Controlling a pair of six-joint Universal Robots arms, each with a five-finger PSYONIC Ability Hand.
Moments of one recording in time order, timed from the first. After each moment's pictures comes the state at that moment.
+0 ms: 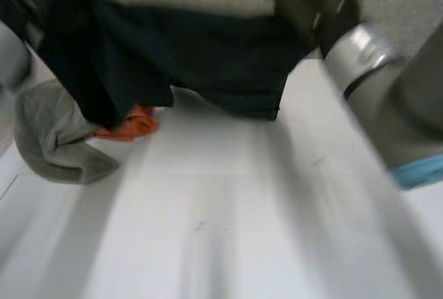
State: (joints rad) left arm 4.35 -1.49 -1.34 3.16 -1.53 3.38; right arm 2.12 -1.35 1.17 -0.13 1.47 2.65; left_hand 1.15 1.19 1.19 1.20 1.00; right_hand 1.11 1.17 1.19 1.20 0.99
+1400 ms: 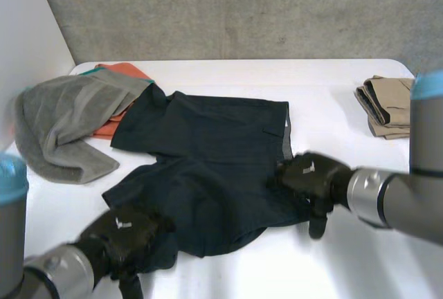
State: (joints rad) left arm 4.21 -1.59 -1.95 2.81 -1.50 3.38; right arm 1.91 -1.20 1.57 0.40 1.14 2.43; left_hand 0.24 0.24 0.24 0.24 0.07; right_hand 0.30 0.30 0.31 0.31 0.15
